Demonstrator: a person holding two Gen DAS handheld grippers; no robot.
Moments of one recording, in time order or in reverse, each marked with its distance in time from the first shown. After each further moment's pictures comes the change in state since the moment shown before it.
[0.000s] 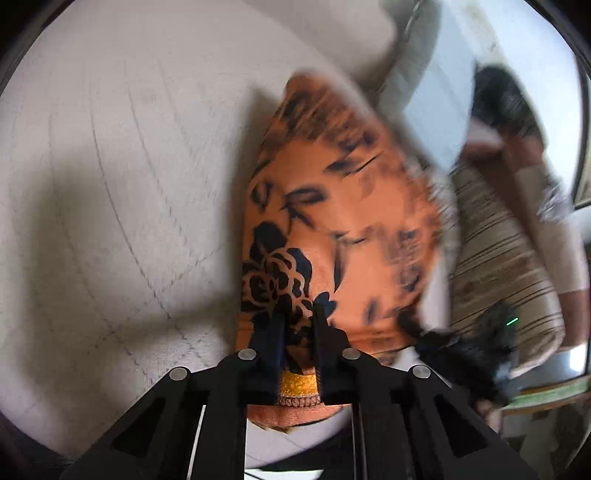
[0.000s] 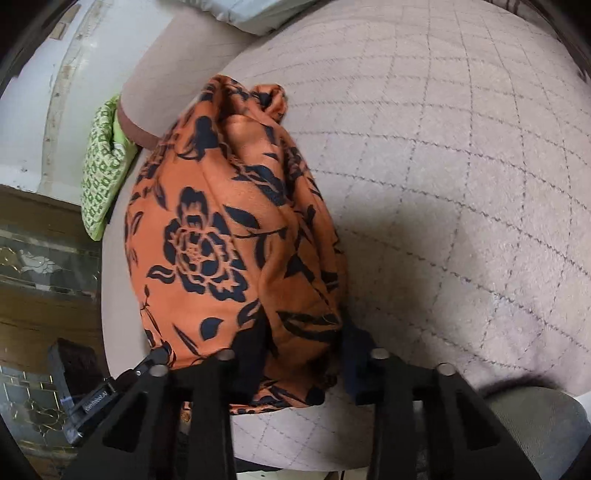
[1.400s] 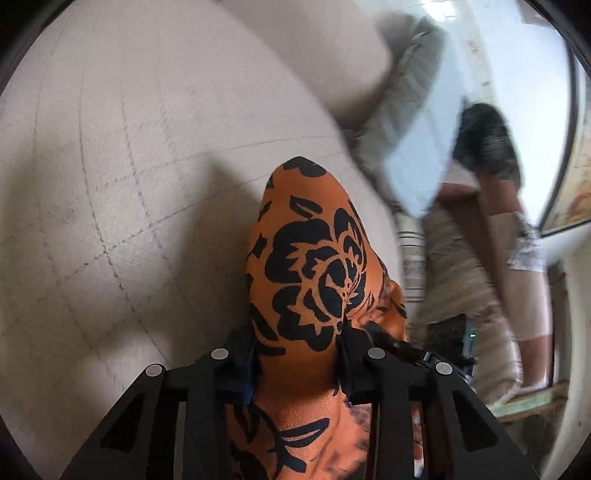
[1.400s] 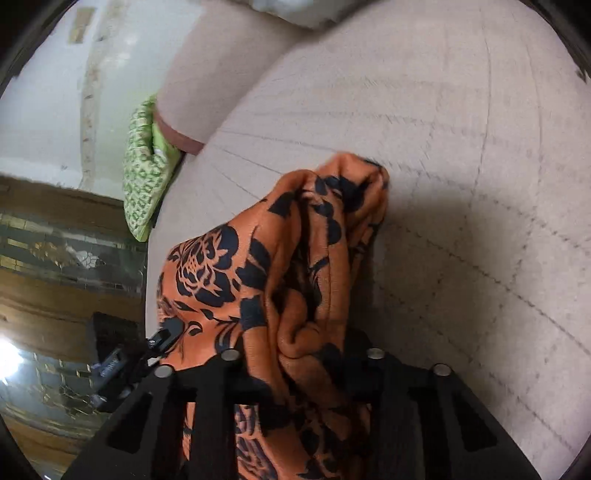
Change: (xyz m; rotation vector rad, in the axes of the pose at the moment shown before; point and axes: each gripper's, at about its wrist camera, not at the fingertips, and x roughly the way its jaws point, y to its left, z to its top) left arm 0.050 0.032 0.085 -0.021 -0.024 -0.137; right arm 0.056 0.040 0.103 -0.080 0.031 0.233
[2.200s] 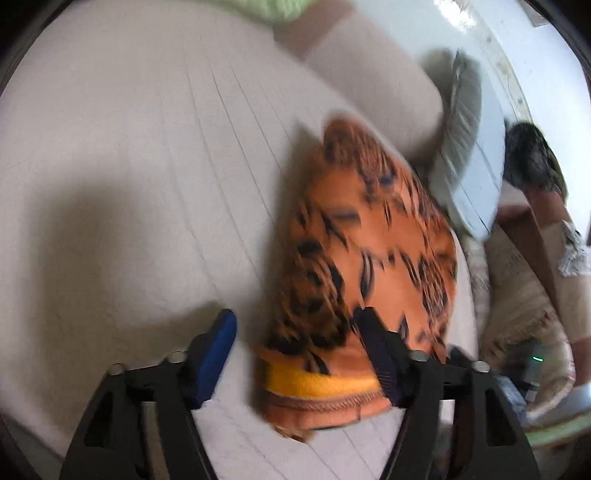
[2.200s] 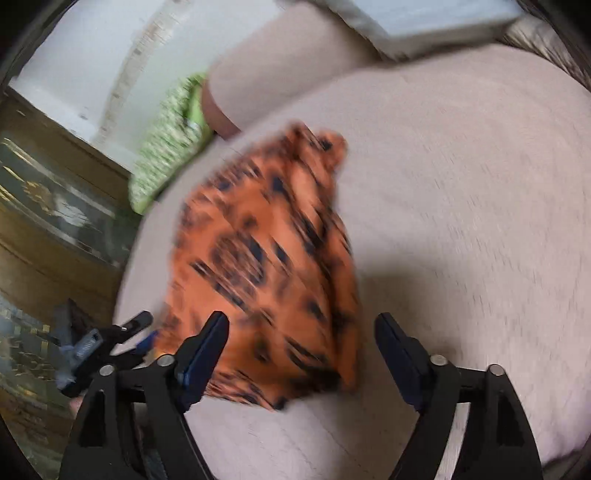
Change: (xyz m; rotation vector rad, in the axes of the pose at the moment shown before) left arm -0.115 0.077 -0.057 0.007 -0.100 0.268; right arm 0.016 0.071 -0.072 -0.189 -0.087 -0.154
